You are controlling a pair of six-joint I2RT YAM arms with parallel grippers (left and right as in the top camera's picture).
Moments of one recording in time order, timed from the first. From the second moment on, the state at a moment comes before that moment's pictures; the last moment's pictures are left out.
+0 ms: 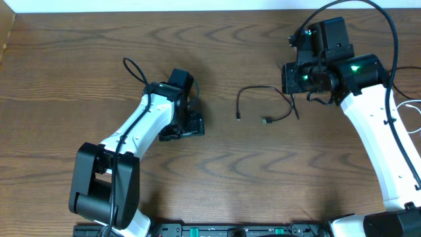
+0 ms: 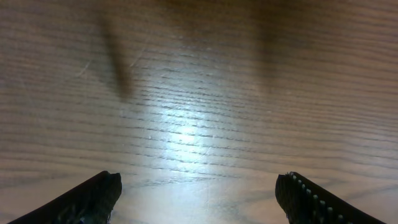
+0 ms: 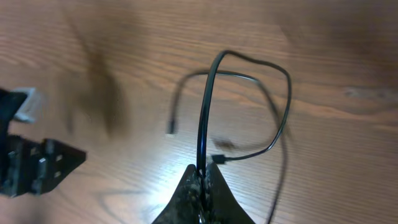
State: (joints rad) left arm -0.32 1.75 1.15 -0.96 0.13 -0.43; right arm 0.28 1.58 1.58 -1.03 -0.18 0.19
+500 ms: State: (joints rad) left arm -0.32 1.75 1.15 -0.87 0.32 -0.41; right arm 0.29 1.58 1.57 -1.09 -0.33 0.17
